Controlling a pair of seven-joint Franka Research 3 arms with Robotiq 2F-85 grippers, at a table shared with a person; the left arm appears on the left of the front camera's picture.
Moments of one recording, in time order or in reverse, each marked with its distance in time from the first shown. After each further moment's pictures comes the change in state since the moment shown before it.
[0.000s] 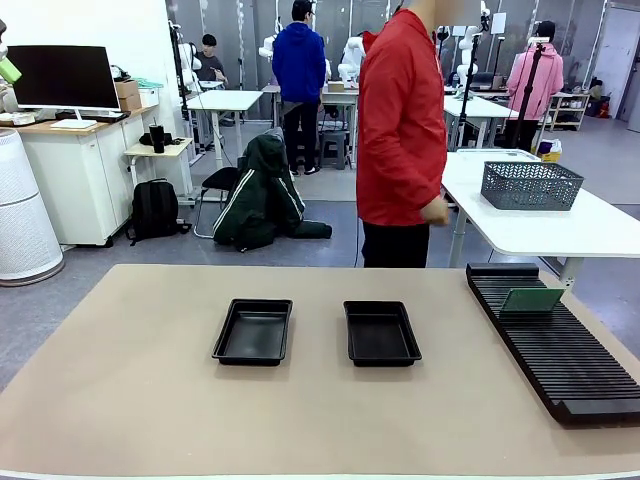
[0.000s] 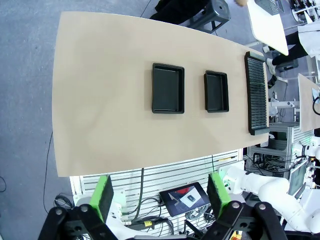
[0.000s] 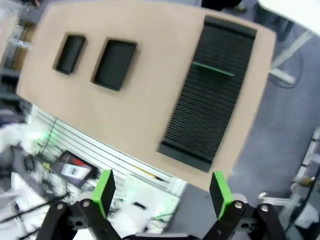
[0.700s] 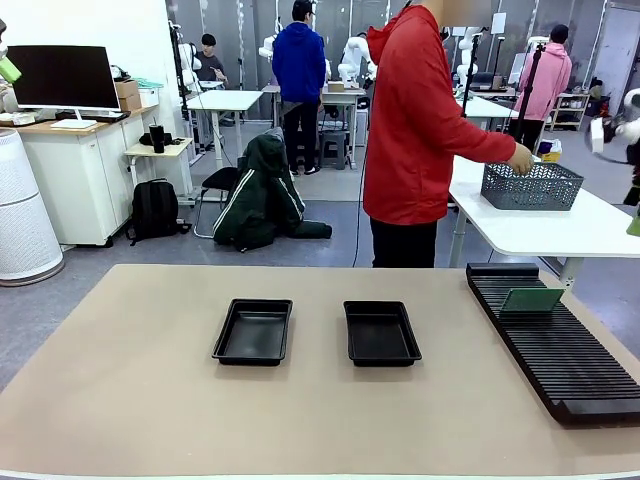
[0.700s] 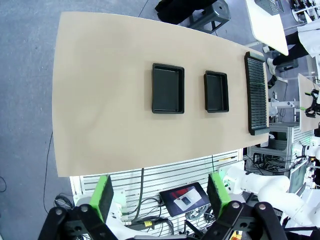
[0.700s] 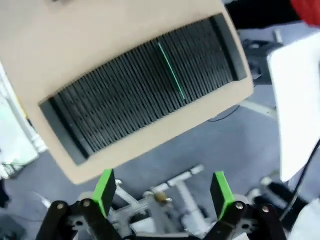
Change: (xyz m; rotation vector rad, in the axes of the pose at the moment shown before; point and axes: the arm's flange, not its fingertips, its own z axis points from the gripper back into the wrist) left arm 0.000 0.000 0.000 0.000 -0.001 -0.001; right arm 0.054 -0.033 -0.144 -0.301 0.243 0.867
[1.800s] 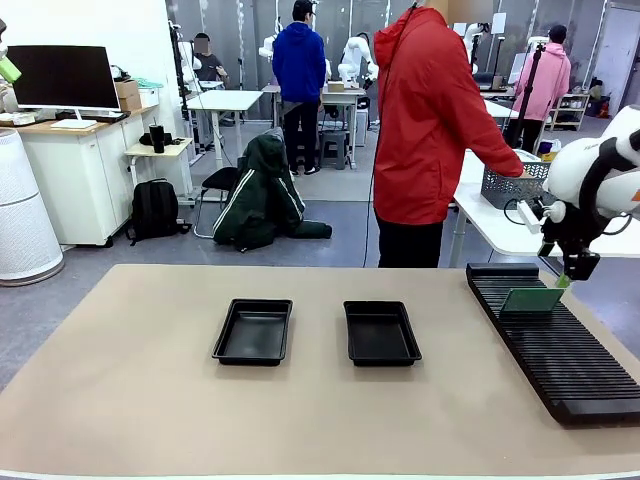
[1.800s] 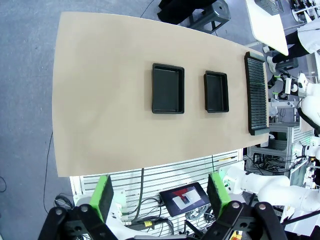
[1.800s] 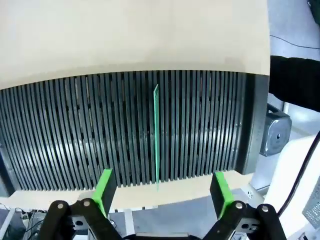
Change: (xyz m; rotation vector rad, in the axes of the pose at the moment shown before) left arm 0.000 0.000 0.000 0.000 0.000 0.000; right arm 0.054 -0.033 -0.177 0.035 -0.100 0.373
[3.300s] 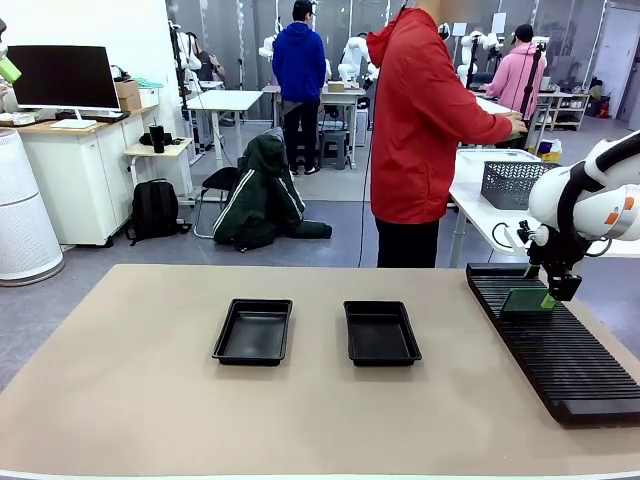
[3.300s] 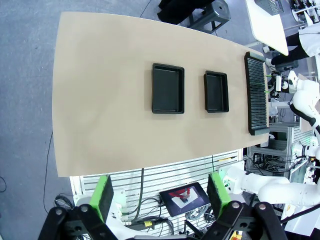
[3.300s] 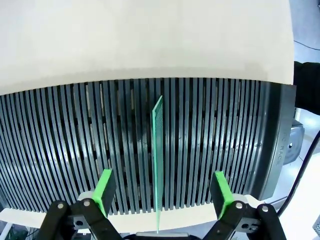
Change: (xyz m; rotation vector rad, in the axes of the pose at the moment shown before) left arm 0.000 0.000 0.000 0.000 0.000 0.000; right arm -0.002 -0.005 -0.054 0.050 -0.021 -0.004
